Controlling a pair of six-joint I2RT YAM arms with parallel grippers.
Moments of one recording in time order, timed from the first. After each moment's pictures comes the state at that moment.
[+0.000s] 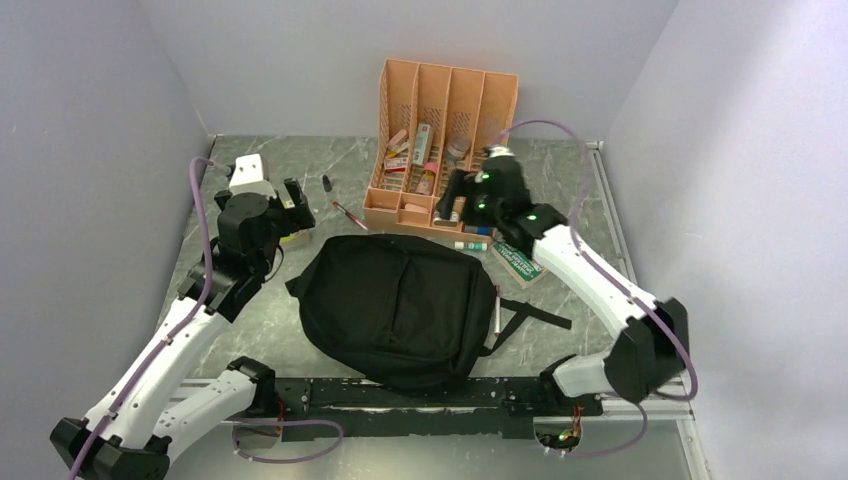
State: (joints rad) left arm -0.44 0.86 0.91 -0.32 -0.51 -0.31; right arm 0.44 1.31 1.13 -0.36 0.04 0.53
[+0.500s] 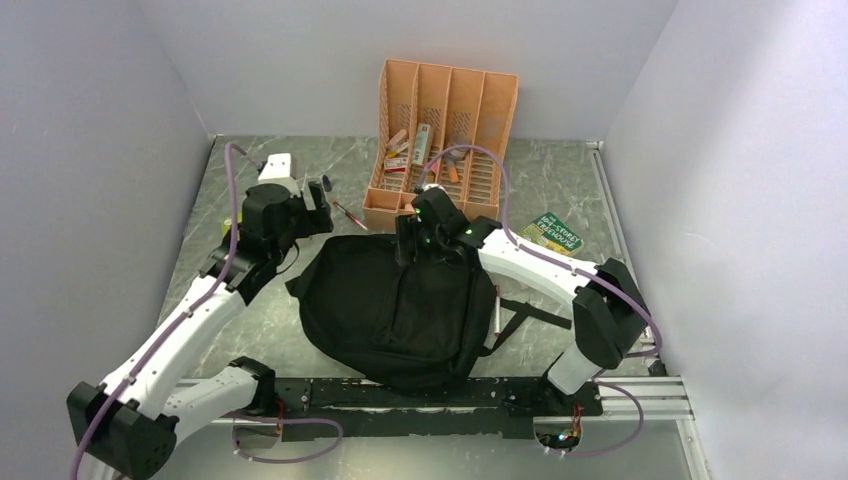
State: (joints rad) left arm -0.44 0.97 0.90 -0.31 -0.37 -0.32; right arm 0.79 1.60 1.19 -0.42 0.08 0.50
